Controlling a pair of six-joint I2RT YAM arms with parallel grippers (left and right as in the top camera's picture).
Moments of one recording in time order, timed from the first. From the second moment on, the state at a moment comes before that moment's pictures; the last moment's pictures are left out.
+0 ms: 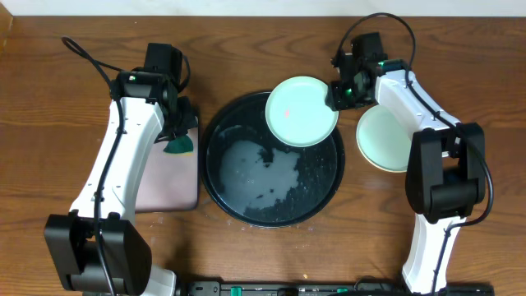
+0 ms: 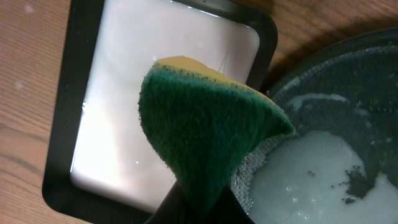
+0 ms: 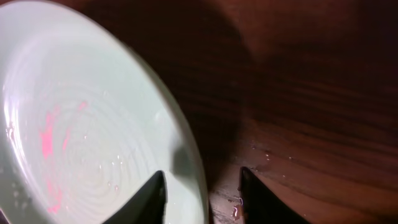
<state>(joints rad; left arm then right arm) -0.09 1.66 1.45 -1.15 -0.13 -0.44 0.19 2.15 1.62 -0.69 -0.25 0.04</state>
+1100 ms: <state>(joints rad) -0.09 1.66 1.45 -1.15 -0.13 -0.44 0.21 2.10 1.69 -0.94 -0.42 0.06</state>
